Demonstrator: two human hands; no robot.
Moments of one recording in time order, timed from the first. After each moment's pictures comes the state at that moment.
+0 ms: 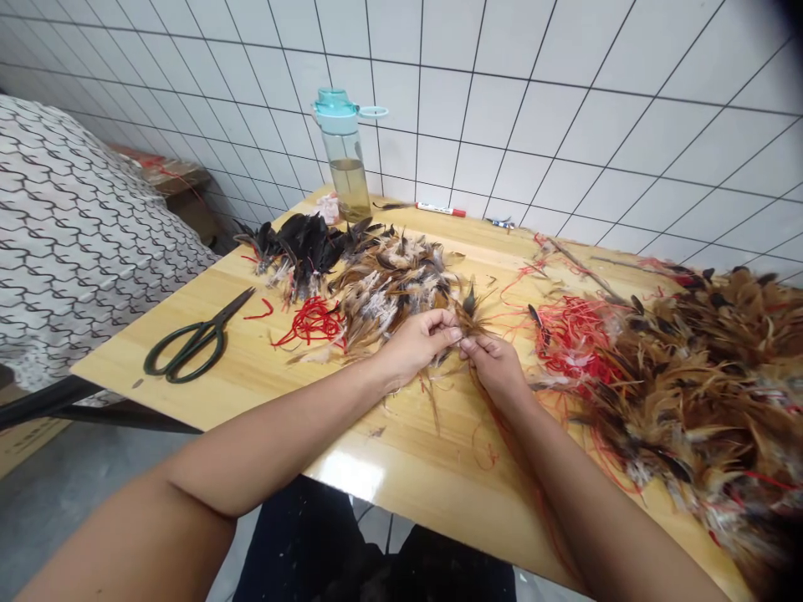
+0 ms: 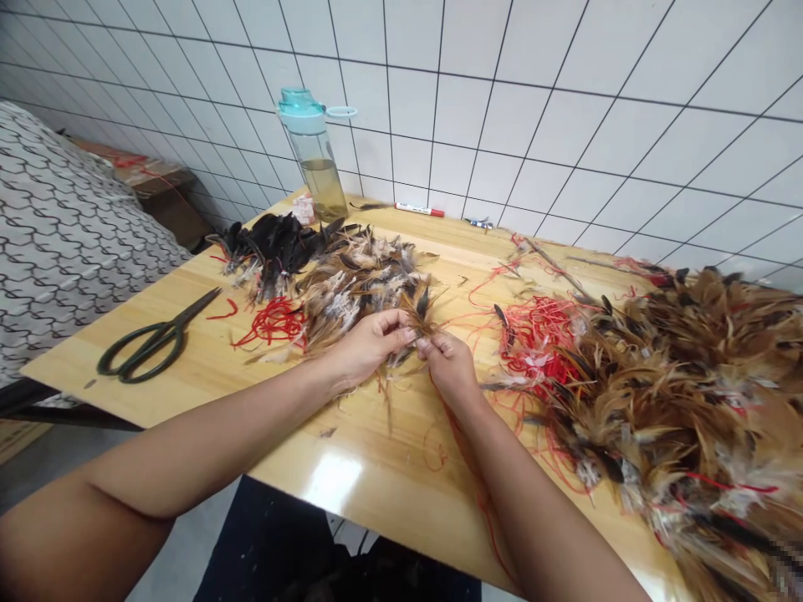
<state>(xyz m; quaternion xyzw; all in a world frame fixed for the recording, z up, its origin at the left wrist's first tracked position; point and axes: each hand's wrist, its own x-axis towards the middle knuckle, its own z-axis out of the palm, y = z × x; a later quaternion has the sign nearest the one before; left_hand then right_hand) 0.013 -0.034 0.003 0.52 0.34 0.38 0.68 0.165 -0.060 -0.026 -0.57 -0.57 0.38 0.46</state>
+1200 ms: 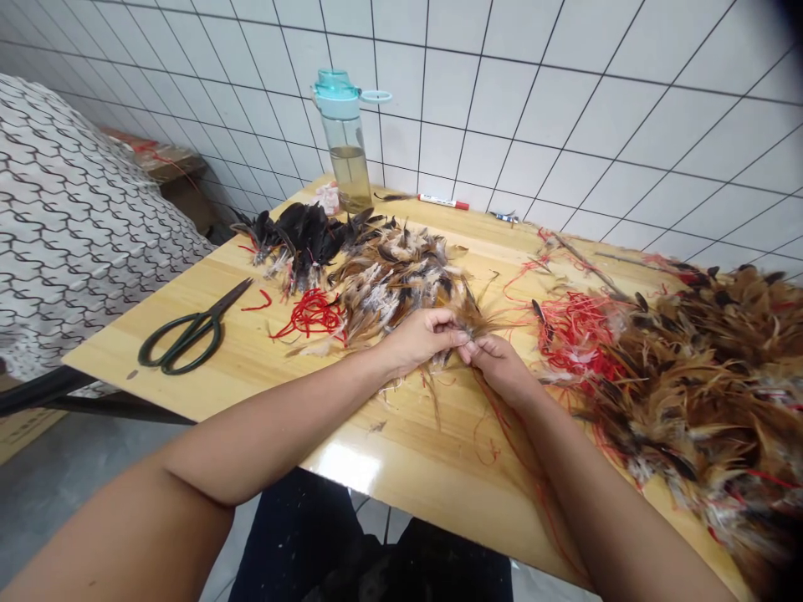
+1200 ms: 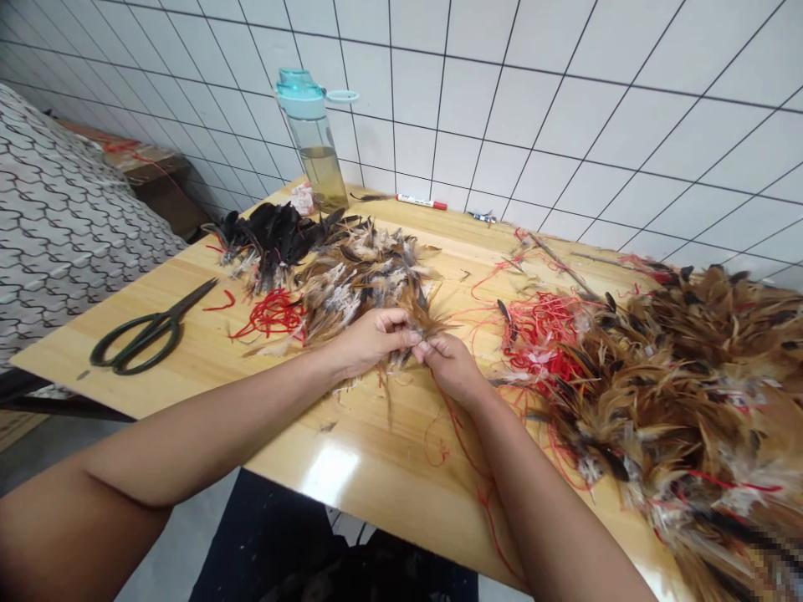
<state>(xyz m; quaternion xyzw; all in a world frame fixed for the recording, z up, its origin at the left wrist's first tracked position) 0.009 -0.029 0.001 0.54 0.29 0.33 0.71 0.172 -0.064 -0.008 -0.48 -0.66 0.45 0.36</state>
